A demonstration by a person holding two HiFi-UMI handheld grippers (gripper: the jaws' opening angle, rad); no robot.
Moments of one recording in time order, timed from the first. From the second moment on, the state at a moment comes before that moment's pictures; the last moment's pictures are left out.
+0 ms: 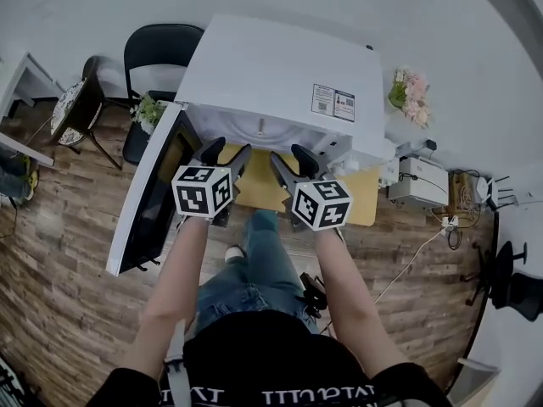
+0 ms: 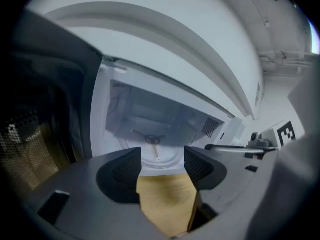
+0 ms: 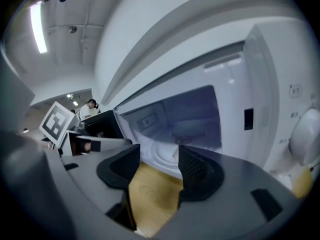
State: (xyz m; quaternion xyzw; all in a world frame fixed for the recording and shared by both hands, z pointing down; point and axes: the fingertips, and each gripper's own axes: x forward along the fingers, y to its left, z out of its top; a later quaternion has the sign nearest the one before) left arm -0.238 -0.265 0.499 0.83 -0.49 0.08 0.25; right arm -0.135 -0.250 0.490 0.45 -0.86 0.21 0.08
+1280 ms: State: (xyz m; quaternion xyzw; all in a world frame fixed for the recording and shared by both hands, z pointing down) left arm -0.249 -0.326 0.596 0.57 -0.52 -0.22 0.60; right arm -0.133 -0.276 0.526 0.44 -0.83 0.34 0.02
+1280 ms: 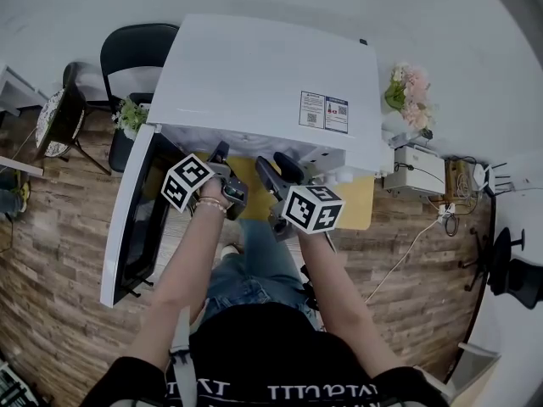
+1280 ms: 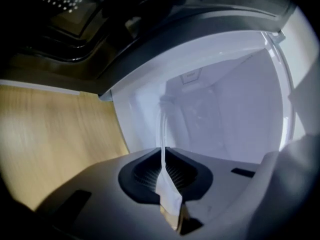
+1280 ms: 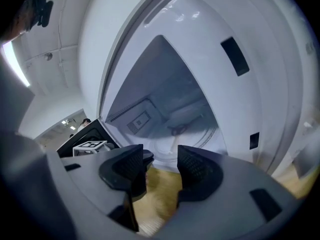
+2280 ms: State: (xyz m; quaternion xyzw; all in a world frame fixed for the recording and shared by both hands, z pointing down) left arm -0.243 -0.312 0.576 0.59 -0.49 -0.22 0.60; right arm -0.146 -0.317 0.571 0.42 -0.67 0.57 -0.23
